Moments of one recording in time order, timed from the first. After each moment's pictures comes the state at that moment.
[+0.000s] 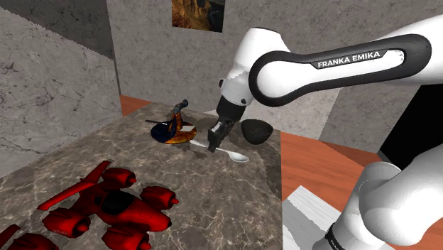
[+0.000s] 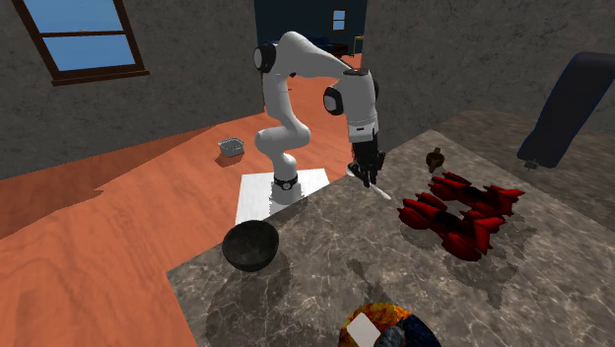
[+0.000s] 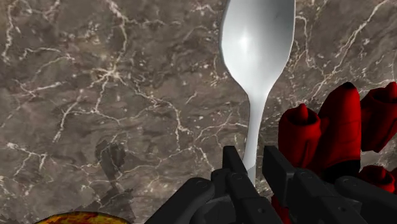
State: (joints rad) arm 0.21 -0.45 0.29 -2.39 0.26 2.18 -0.01
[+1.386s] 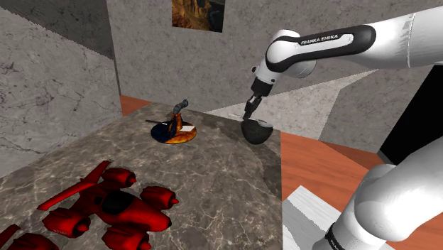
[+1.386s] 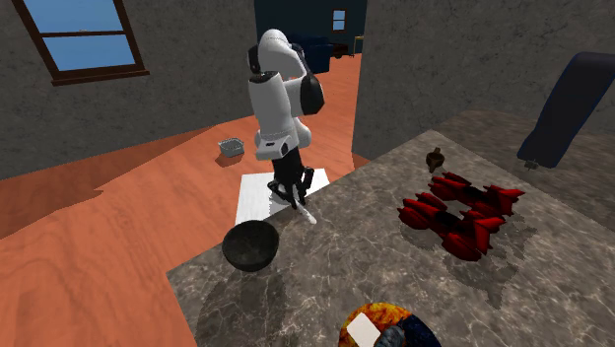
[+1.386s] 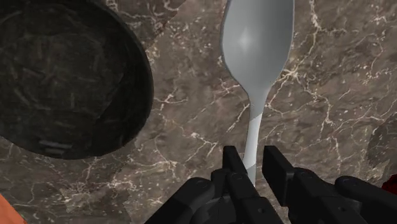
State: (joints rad) arm 0.04 -0.35 -0.10 -2.27 0.19 2.07 -0.50
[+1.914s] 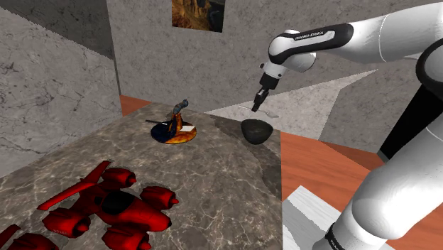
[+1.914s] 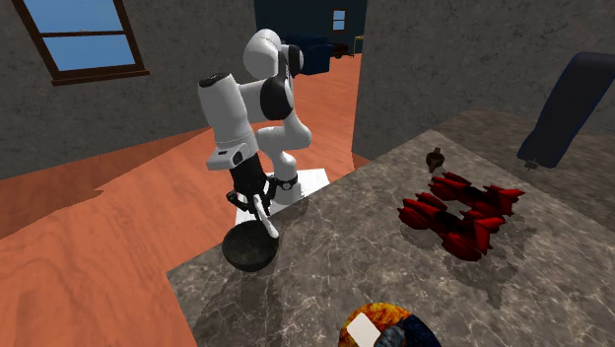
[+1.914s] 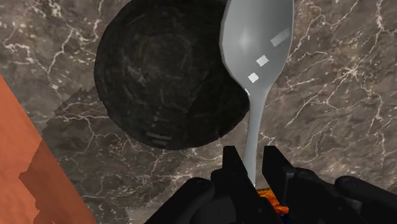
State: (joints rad) arm -0.02 -0.19 -0.23 -2.08 0.21 2.01 -0.69
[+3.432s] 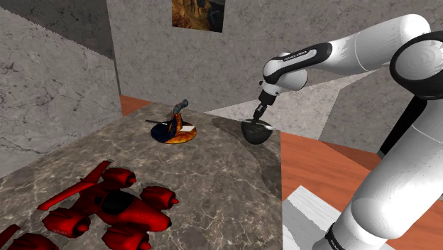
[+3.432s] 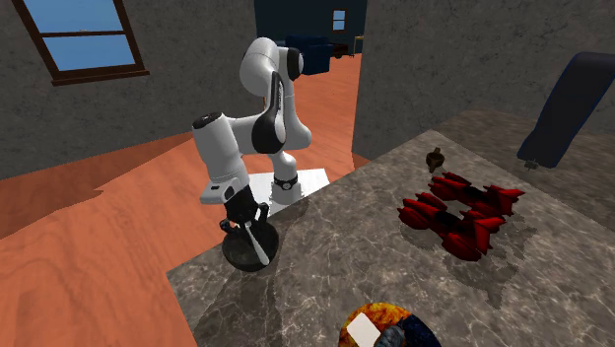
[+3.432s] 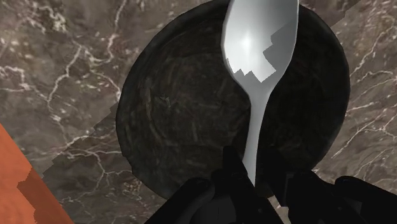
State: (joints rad) arm -0.03 -0.08 -0.27 -2.17 0.26 2.18 -0.81
